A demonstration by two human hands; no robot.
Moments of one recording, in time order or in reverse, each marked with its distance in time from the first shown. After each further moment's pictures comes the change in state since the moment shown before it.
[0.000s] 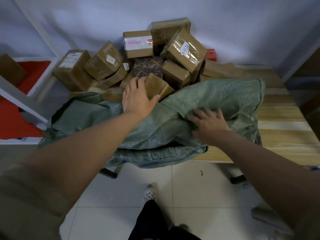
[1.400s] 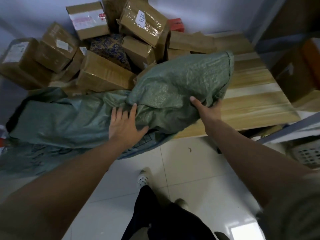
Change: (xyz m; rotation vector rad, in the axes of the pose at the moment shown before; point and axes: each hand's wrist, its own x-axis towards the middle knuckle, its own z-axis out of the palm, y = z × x) left_hand -0.099 0.003 0.092 0.417 -0.366 0.214; right_hand -0.037 0.043 0.070 1.772 0.503 0.898
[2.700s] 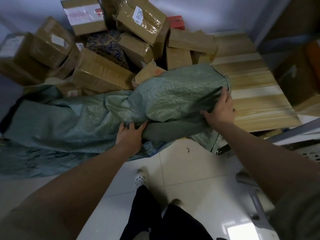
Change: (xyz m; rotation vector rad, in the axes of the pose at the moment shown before) left_hand 0.003 0.025 0.037 0.112 -0.305 0.098; right_hand 0.042 0.001 -0.037 -1.045 0.050 -0.363
